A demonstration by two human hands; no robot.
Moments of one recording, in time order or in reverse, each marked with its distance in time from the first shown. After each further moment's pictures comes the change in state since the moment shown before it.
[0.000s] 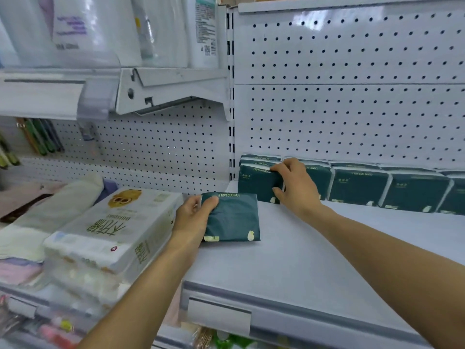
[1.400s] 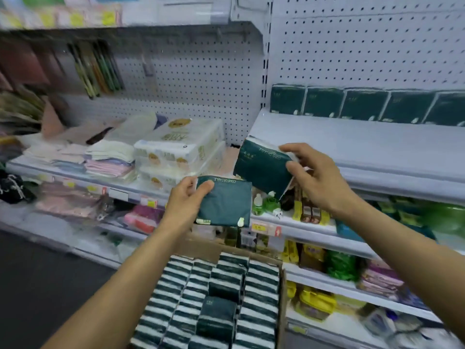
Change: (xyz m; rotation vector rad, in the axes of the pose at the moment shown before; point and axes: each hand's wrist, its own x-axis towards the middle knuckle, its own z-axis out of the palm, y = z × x) left_hand -0.229 -0.046 -0.176 0.196 -0.027 0.049; right_hand -0.265 -0.181 -0.118 0.631 -0.166 0.038
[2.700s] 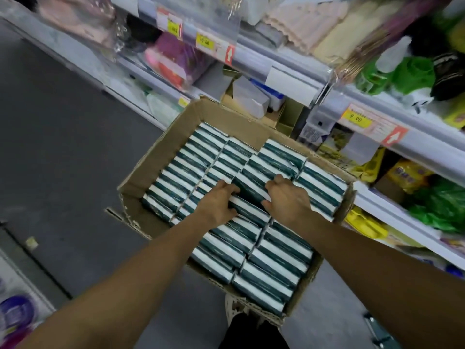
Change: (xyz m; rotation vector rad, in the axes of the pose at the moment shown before) left_hand -0.034 -0.369 -0.006 0.936 -0.492 -0.429; right_hand -0.138 0.207 0.311 -0.771 -0.998 0.072
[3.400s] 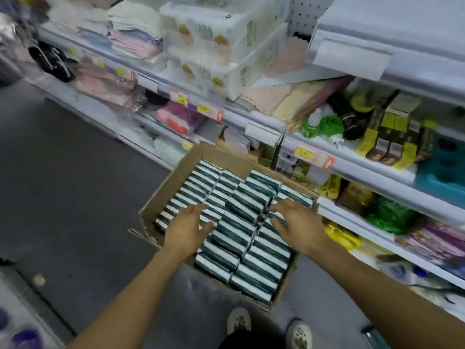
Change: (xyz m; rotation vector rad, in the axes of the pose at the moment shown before) left_hand -0.138 0.025 -0.064 0.101 0.340 -0.060; right_hand -0.135 0.022 -0.086 0.255 0.226 -0.044
